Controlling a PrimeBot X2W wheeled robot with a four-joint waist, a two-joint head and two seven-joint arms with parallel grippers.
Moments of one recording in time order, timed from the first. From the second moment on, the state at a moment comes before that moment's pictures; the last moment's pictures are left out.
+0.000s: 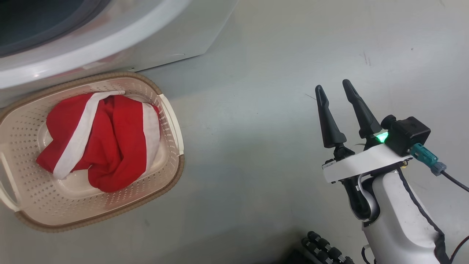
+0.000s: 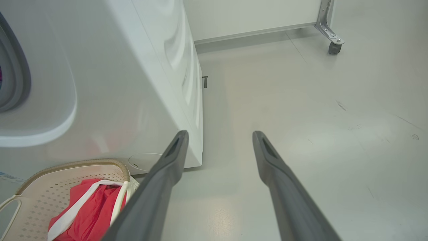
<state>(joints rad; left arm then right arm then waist) -1.12 0.43 -0.25 0.61 -0.12 0.03 0.48 -0.32 -0.05 0.27 0.19 0.43 0.10 -0.25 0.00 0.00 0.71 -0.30</state>
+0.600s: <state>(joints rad) -1.07 0.32 -0.19 0.60 -0.19 0.05 0.21 -0.33 -0.06 0.21 0.21 0.42 0.10 -0.25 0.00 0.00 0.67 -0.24</state>
